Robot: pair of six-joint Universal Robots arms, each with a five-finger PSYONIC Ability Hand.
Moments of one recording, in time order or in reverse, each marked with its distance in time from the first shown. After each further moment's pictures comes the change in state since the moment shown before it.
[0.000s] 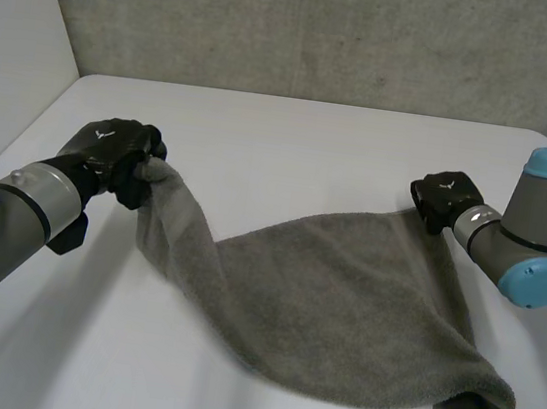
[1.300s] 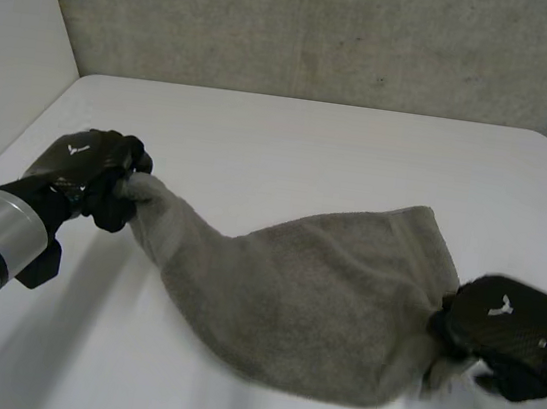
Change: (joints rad) left arm 0.021 0.238 -0.212 -0.009 0.015 -0.031; right arm -0.339 -1.028 1.067 0.654 -0.448 -0.760; left_hand 0.000 0.000 0.000 0.000 0.000; right_hand -0.499 -0.493 -0.470 -0.467 -0.496
